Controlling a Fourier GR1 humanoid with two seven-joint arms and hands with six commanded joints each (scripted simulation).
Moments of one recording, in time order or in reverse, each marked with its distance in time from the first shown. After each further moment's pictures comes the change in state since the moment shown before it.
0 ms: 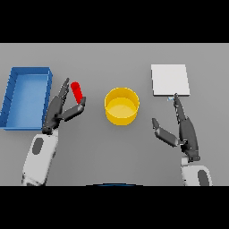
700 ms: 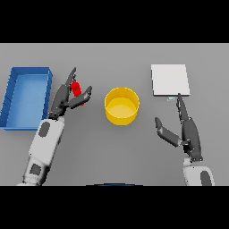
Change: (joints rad) left arm -0.210 -0.008 0.056 0.257 0.009 0.000 -0.051; right arm 0.009 -0.006 -0.014 -0.020 -0.018 0.003 0.020
